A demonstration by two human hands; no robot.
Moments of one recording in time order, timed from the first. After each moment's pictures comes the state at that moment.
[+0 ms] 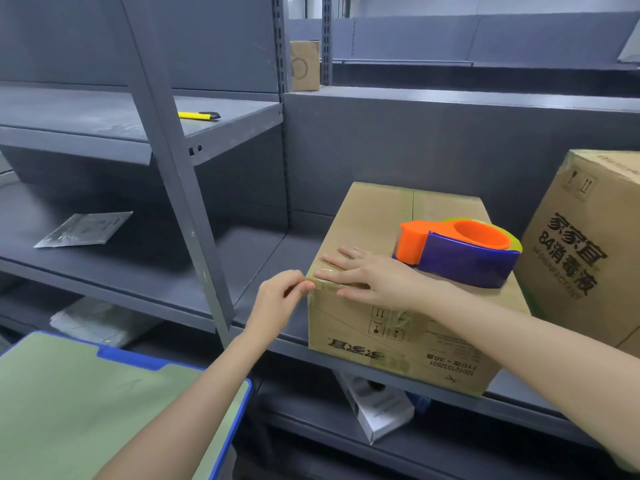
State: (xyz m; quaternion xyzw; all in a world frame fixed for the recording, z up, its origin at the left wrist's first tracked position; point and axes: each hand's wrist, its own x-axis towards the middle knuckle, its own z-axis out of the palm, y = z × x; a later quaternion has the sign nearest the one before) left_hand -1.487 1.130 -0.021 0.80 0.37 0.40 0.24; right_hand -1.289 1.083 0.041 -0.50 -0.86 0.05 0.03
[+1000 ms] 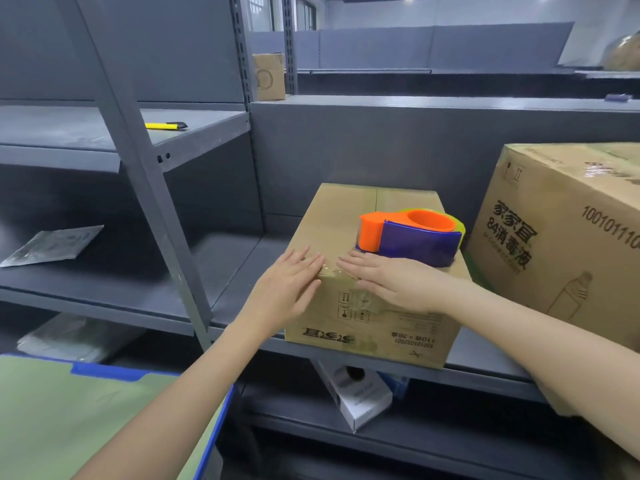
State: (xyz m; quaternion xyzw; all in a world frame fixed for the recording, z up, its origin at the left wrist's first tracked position) left_hand -1.456 1.105 -0.003 0.92 0.23 0.31 -0.05; right_hand -1.243 1.014 0.048 -0.58 -0.82 0.02 0.02
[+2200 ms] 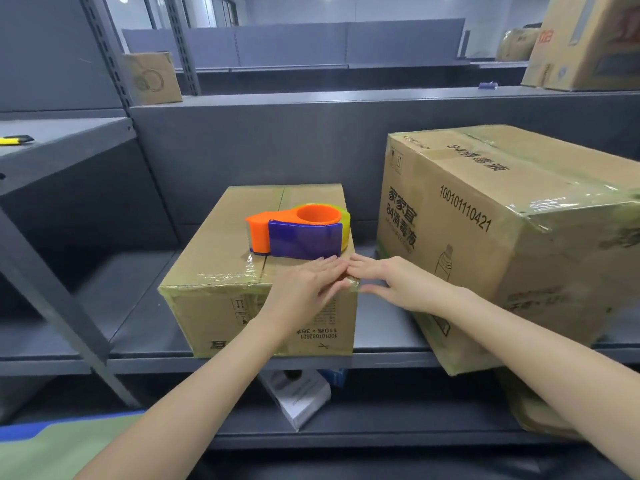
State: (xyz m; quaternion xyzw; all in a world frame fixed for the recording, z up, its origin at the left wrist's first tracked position) left_hand -1.301 1.022 0.012 0.94 0.14 0.31 0.07; right_hand -1.127 0.919 0.032 -0.64 -0.74 0.09 0.19
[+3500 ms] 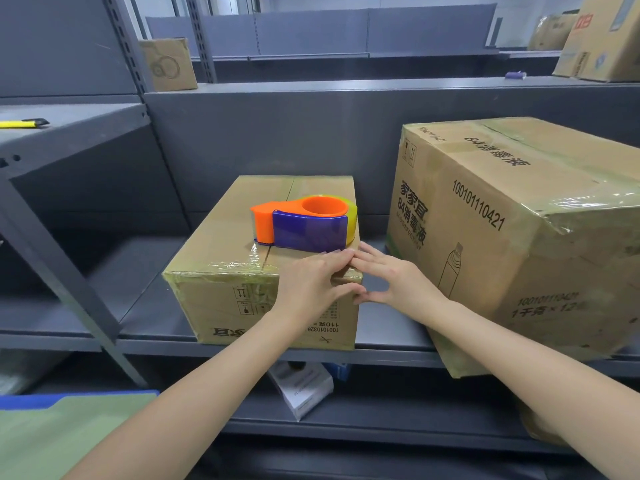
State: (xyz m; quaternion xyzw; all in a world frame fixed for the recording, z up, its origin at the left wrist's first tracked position) left_hand -1.288 1.009 0.012 0.91 0.18 0.37 0.07; right_hand -1.118 0.929 -0.006 -0.62 -0.72 0.03 0.30
